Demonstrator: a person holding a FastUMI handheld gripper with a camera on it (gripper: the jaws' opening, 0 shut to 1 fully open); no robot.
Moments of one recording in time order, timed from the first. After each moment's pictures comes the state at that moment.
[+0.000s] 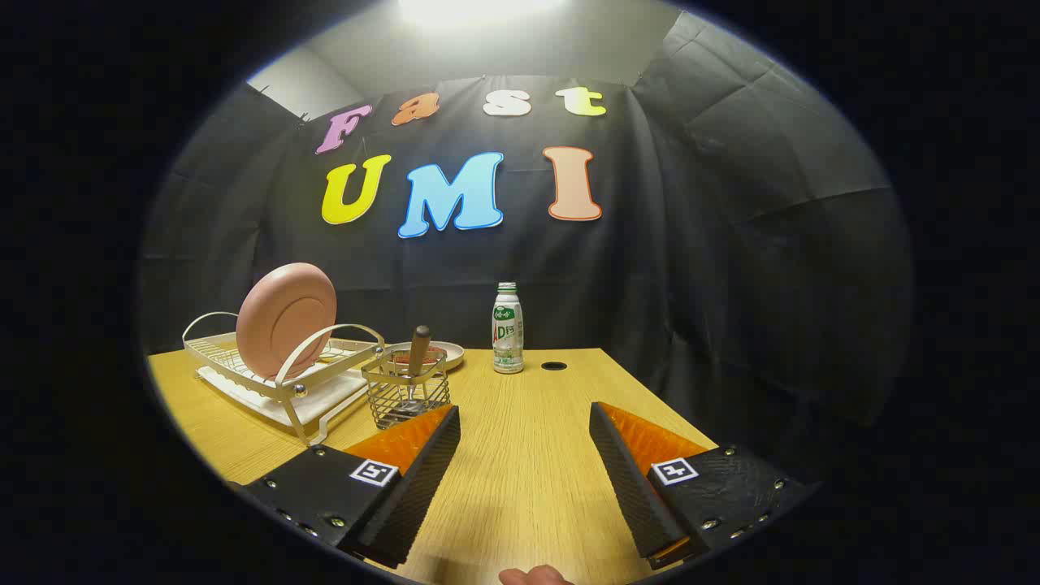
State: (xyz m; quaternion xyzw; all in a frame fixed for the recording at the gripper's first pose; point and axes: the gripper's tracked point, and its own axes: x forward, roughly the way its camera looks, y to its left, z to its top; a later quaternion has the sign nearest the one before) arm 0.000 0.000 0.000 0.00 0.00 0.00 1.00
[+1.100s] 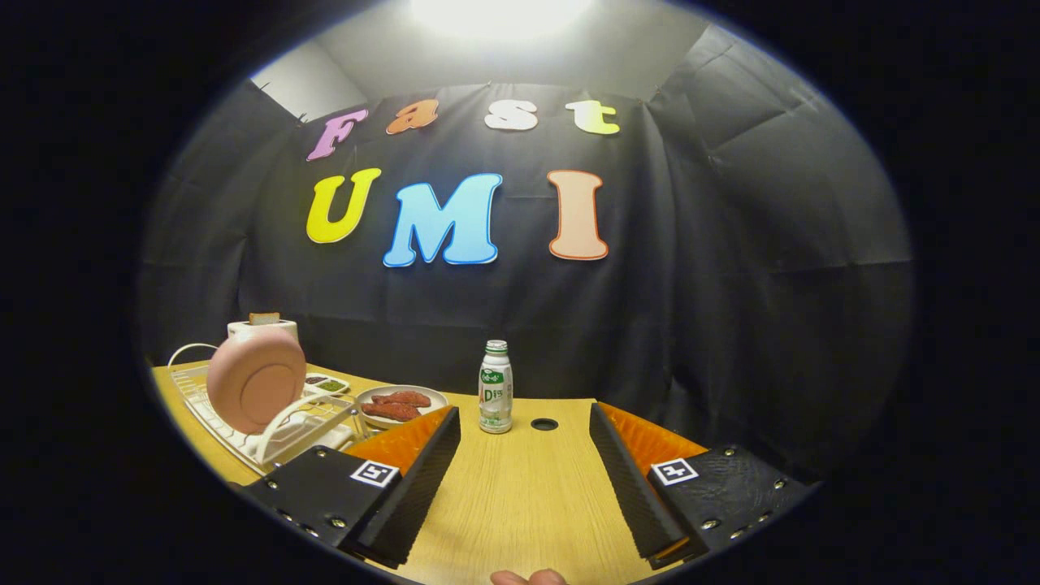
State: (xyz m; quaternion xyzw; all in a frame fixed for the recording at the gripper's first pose) arm 0.059 0.003 0.120 -0.02 -0.01 0.00 1.00
